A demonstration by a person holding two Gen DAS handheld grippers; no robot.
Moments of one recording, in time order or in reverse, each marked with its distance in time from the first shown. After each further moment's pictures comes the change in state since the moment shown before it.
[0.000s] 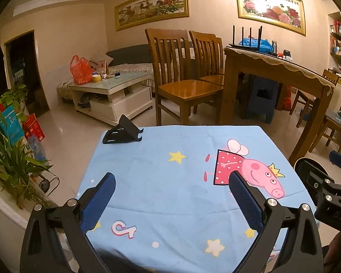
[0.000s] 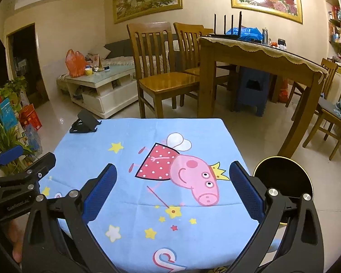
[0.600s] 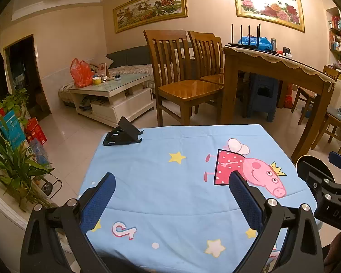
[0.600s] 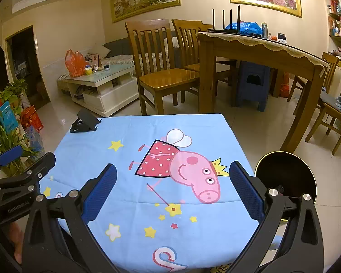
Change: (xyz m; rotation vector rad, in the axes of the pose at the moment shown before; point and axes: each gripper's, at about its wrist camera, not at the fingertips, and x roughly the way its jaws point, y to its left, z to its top) left arm 0.002 -0.008 0.002 0.018 -0.004 0.014; right arm 0.002 -0.013 -0.003 0.019 0.014 0.017
